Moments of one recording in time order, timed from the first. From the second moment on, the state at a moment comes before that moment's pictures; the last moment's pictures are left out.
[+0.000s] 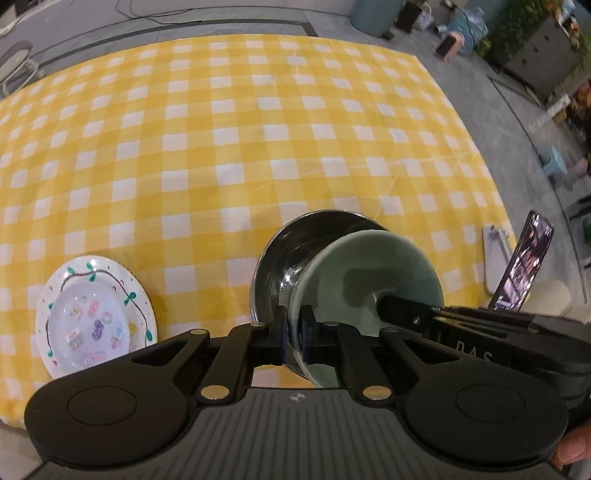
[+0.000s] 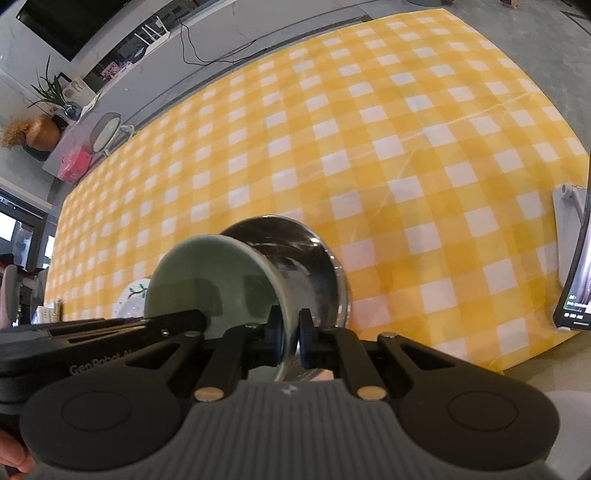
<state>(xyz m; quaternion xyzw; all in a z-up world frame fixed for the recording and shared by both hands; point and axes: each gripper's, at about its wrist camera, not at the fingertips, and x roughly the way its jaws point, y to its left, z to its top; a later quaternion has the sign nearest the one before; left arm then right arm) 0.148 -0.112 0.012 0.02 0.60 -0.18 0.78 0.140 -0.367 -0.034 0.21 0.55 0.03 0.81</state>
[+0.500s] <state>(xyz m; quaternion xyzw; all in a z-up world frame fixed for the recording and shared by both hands) 0.157 -0.111 0.014 0.03 0.59 -0.18 0.79 0.166 -0.348 -0.057 0.13 0.56 0.03 0.82</state>
